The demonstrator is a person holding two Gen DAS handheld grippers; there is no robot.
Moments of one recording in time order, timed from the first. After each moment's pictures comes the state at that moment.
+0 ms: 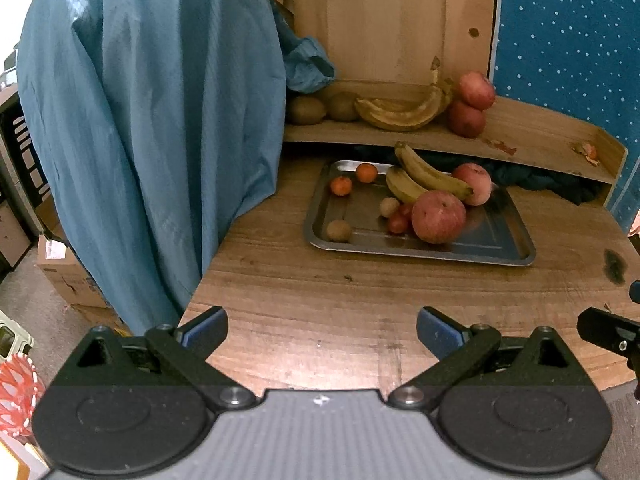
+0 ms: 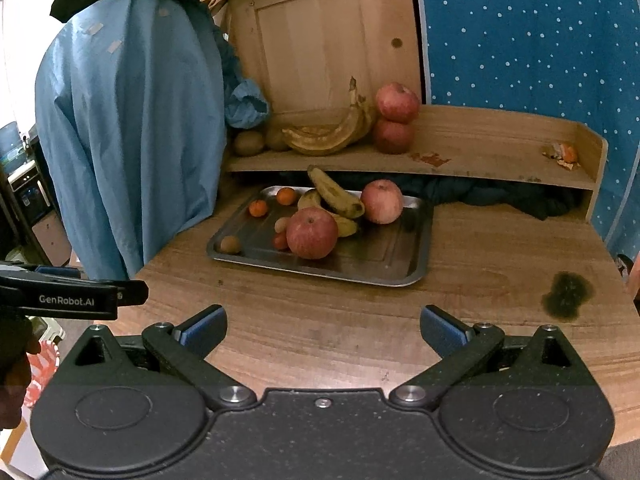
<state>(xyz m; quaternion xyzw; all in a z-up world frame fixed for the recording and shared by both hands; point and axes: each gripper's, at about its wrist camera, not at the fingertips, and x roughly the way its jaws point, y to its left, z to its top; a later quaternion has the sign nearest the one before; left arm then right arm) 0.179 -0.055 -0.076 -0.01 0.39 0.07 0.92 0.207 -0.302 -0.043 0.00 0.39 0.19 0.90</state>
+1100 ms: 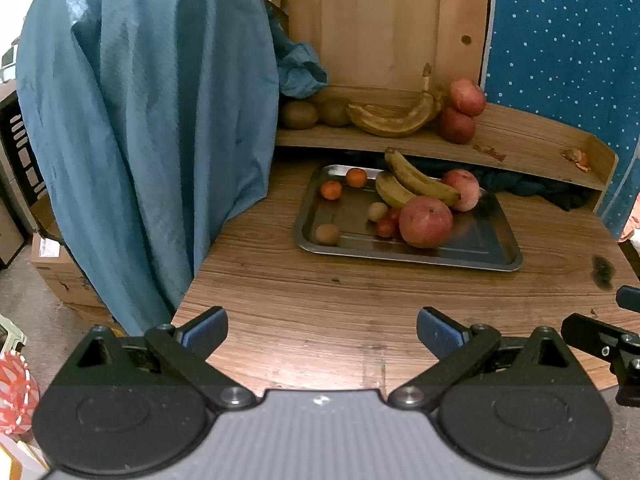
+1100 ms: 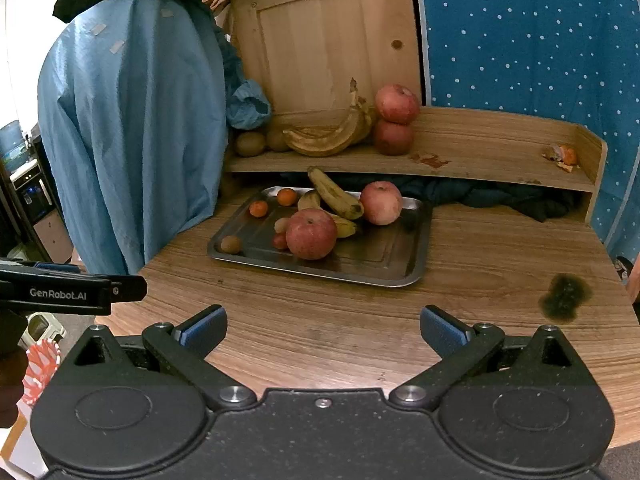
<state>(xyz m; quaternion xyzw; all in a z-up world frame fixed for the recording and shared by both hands) 0.176 -0.058 -0.070 -0.02 0.38 0.06 0.92 0.206 -0.304 -0.041 0.00 0.38 0.19 0.90</state>
